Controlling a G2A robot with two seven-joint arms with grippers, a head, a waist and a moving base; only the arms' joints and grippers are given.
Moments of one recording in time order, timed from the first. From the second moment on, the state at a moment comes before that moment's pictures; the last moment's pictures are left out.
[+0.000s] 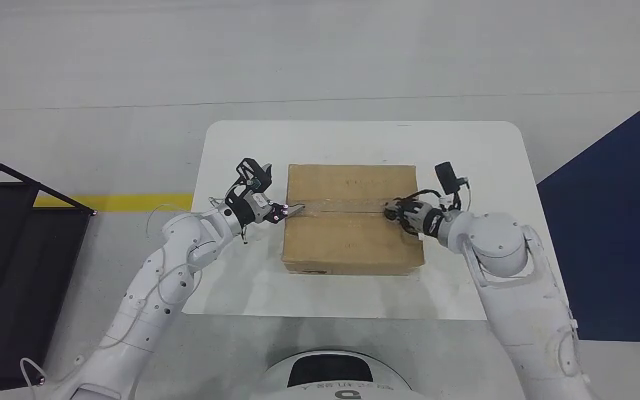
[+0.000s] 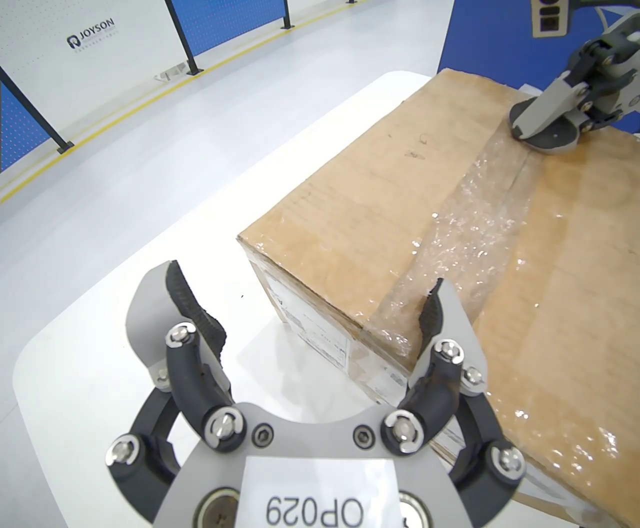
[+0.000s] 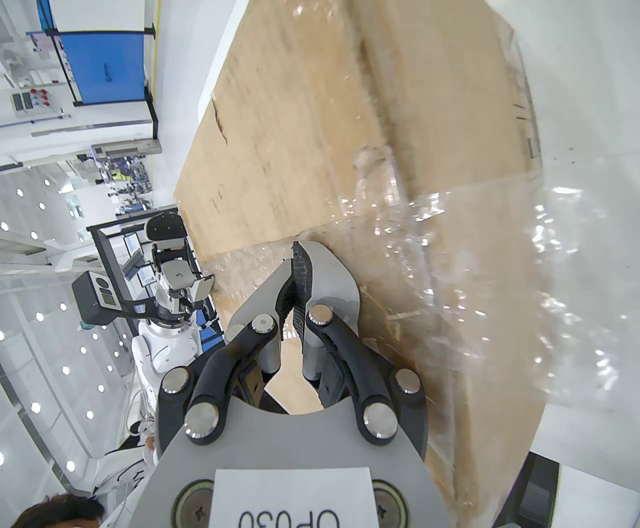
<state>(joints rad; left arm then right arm) 1.29 -1.13 -1.16 -1.47 1.28 -0.54 -0.03 -1.49 -1.17 1.46 -1.88 -0.18 0.57 0.81</state>
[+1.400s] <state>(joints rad) 1.31 -1.12 -1.25 -1.49 1.20 -0.48 0.05 -1.78 -1.17 1.70 -1.91 0.07 0.08 0.36</state>
